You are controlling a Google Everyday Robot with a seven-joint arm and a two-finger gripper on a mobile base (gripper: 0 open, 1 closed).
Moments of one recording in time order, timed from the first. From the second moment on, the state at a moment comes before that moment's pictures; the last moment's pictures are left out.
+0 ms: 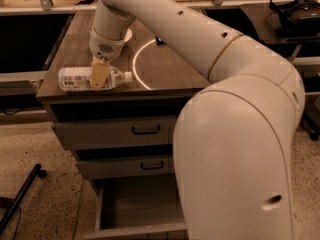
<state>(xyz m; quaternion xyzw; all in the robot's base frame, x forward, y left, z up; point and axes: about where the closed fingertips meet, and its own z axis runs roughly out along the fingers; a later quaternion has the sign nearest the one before) 0.647 0.172 0.846 -0.72 0.66 0.14 0.16</state>
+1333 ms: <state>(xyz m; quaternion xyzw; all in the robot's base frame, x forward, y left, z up) 0.559 0.133 0.880 -0.69 0.68 0.12 0.22</state>
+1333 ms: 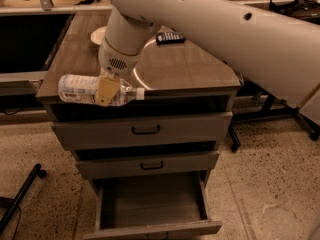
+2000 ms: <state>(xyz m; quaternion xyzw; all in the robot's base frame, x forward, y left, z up) 0.542 0.125 0.839 -0.70 0.66 0.15 0.23</state>
